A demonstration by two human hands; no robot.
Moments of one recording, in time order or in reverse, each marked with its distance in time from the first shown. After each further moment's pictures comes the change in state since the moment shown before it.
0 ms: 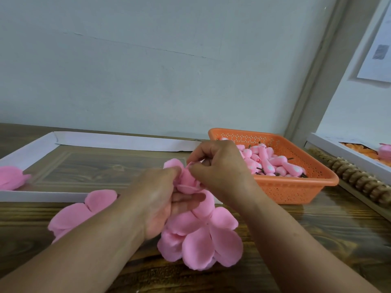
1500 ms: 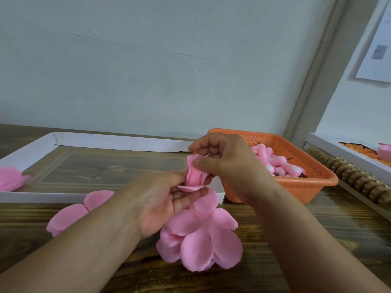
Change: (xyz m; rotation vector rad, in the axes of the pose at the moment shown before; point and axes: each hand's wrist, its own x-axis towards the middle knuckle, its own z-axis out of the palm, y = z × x) left_hand 0.002 0.002 -0.004 -0.252 -0.175 -0.057; right_hand 0.005 0.010 -0.016 0.316 -0.104 0.029
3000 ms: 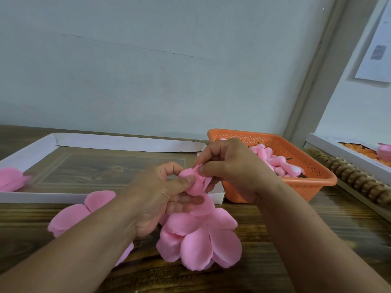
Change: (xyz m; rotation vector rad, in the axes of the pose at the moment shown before) left_hand 0.004 -0.003 -0.012 0.408 -0.043 0.133; right_hand -0.001 0.003 -0.009 0.022 -0.110 0.102
